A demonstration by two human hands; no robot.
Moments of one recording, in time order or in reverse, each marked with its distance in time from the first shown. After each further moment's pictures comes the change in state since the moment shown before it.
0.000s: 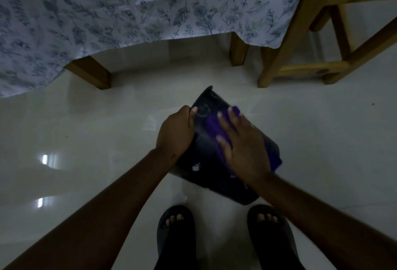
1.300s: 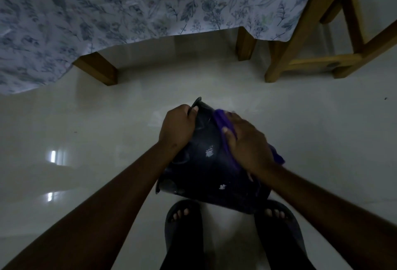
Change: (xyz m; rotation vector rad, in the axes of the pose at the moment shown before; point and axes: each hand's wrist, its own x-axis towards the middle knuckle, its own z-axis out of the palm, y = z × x) left_hand 0.010 -0.022 -0.003 -0.050 -0.014 -0.101; right_hand 0.009 -0.007 0.007 0.129 -0.116 0.178
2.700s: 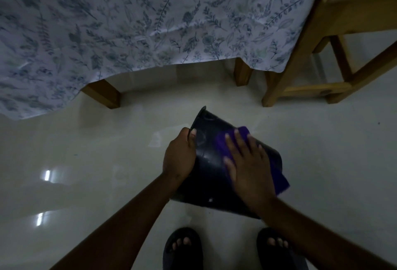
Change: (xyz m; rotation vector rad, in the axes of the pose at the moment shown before) left_hand -0.009 0.002 0.006 -0.136 0.033 -0.030; right_hand -0.016 -0.004 0.005 -0.256 0.114 -0.071
